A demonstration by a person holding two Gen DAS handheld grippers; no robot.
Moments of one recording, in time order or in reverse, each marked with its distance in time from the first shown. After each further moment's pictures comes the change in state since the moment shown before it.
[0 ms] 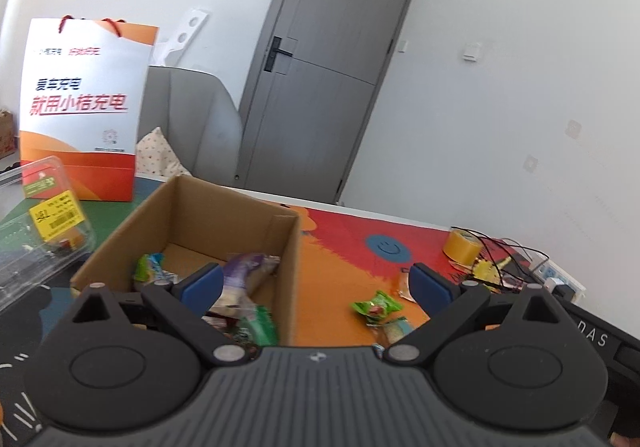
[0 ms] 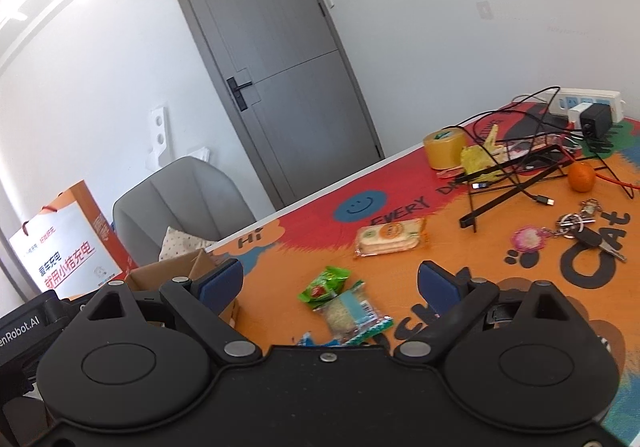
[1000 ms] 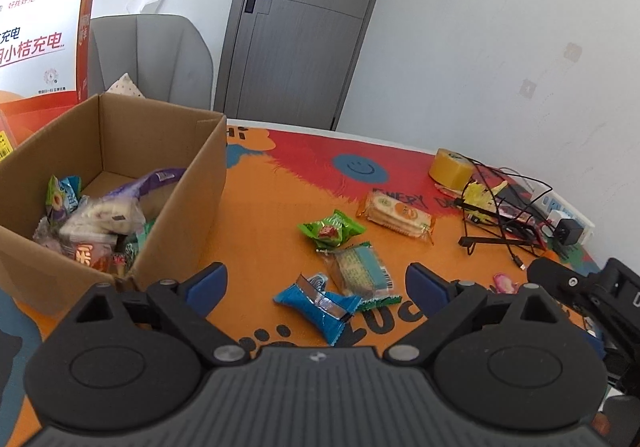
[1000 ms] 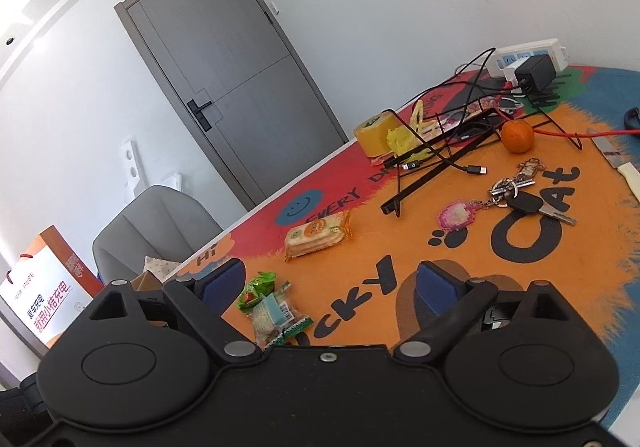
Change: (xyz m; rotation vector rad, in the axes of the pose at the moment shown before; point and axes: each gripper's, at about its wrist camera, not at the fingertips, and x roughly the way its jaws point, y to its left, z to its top) left arm 0.061 -0.063 -0.051 0.048 0.179 0.028; right arm 0.001 -0.084 -0.011 0.164 -0.003 -0.029
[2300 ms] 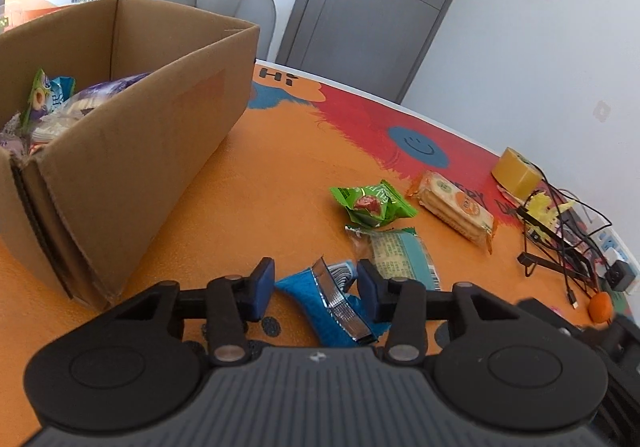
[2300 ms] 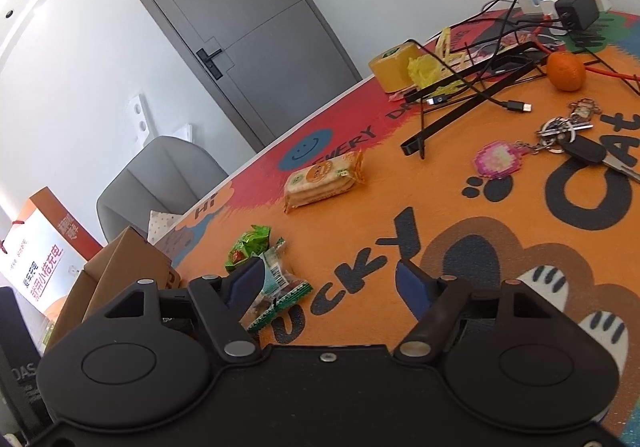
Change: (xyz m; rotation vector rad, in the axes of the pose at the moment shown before) left arm 0.071 -0.002 -0.018 -0.210 0.059 0.124; right arm 0.065 -0.005 -0.013 -0.006 0.174 0.064
